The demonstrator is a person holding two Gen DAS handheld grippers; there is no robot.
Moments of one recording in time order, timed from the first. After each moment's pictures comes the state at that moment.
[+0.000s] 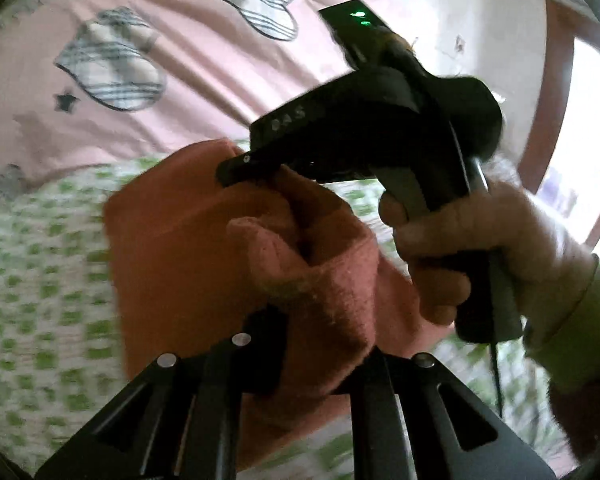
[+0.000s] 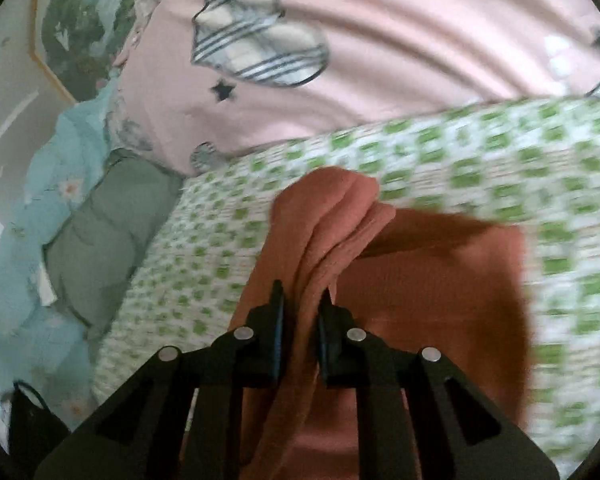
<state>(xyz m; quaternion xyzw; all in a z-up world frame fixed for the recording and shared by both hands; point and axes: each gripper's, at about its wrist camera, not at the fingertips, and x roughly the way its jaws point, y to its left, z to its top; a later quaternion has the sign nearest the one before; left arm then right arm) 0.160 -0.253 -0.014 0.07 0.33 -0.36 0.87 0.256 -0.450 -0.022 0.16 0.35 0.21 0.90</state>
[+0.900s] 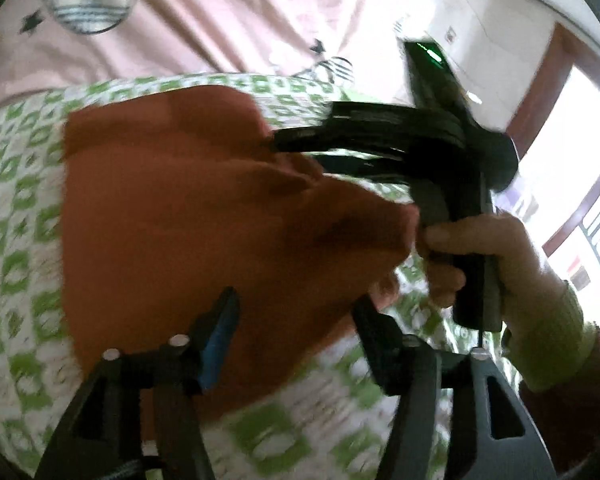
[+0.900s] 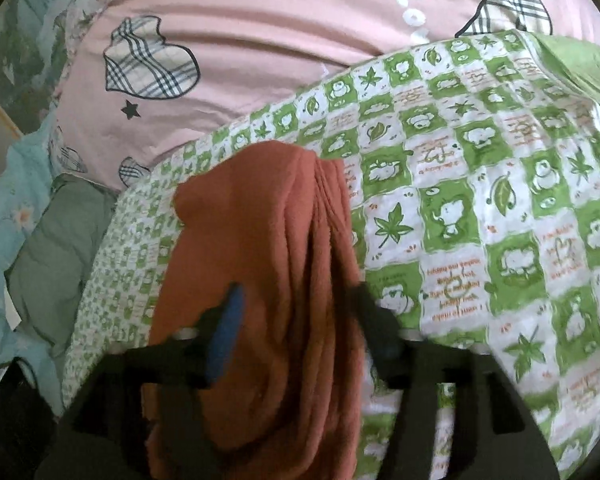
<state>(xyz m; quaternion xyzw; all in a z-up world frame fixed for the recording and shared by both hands) 0.162 -0.244 -0.053 0.01 0.42 -0.40 0.82 0.216 -0.533 -0.072 0.21 0.36 0.12 0.90</state>
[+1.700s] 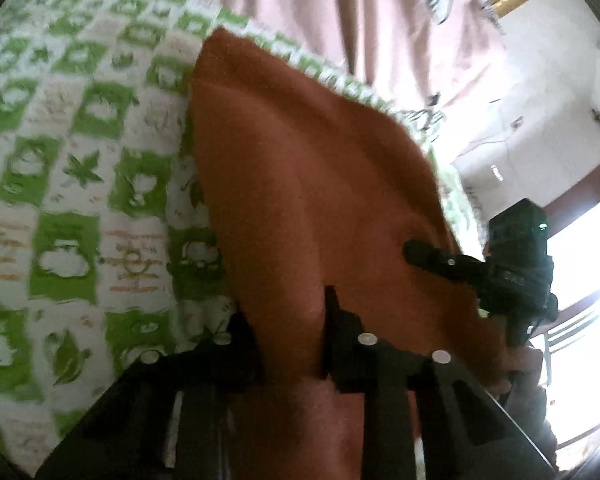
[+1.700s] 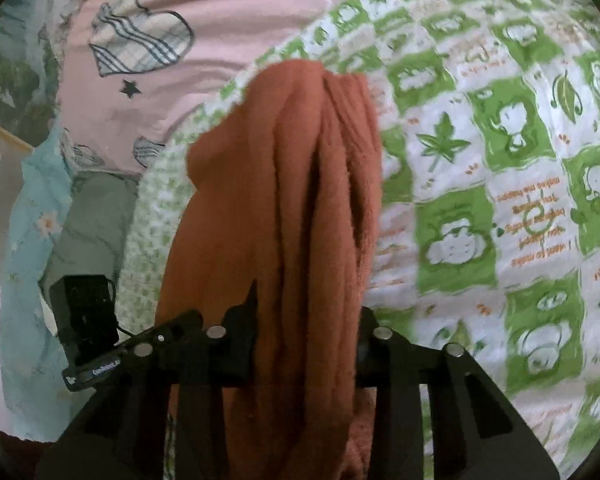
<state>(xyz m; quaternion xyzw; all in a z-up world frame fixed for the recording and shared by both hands) 0.276 -0.166 -0.095 -0.16 0.49 -0.36 0.78 0.233 -0.513 -0.106 0.29 0.42 0.19 0.84</state>
